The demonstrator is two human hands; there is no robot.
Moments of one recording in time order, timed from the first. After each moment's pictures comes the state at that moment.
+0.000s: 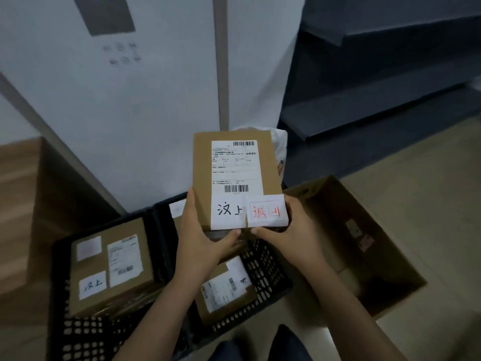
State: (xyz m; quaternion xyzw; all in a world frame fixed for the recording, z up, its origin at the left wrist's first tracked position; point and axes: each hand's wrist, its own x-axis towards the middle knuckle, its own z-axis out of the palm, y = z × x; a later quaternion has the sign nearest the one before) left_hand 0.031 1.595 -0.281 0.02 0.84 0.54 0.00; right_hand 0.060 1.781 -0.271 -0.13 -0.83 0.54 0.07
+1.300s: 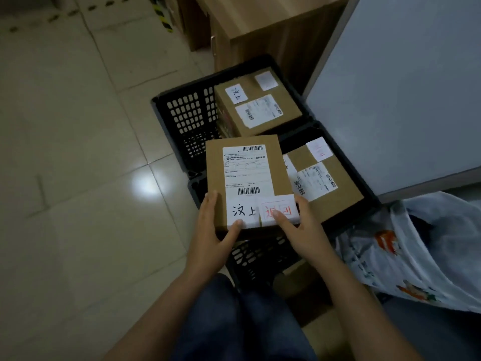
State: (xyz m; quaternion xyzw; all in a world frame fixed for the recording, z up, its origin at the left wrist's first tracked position) left_hand 0.097 1.763 -0.420 -0.61 0.61 0.46 -0.21; right_hand -0.100 1.795 -0.402 0.36 -0.74 0.32 -0.47
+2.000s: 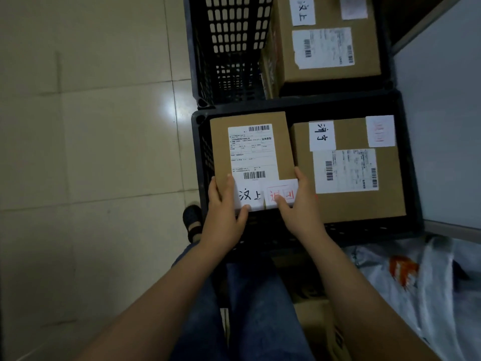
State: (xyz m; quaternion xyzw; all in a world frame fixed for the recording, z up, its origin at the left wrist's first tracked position) left_hand 0.026 1.801 -0.539 -0.73 0.51 0.44 -0.12; right_hand -0.140 1.762 -0.532 0.49 -0.72 0.11 -0.47
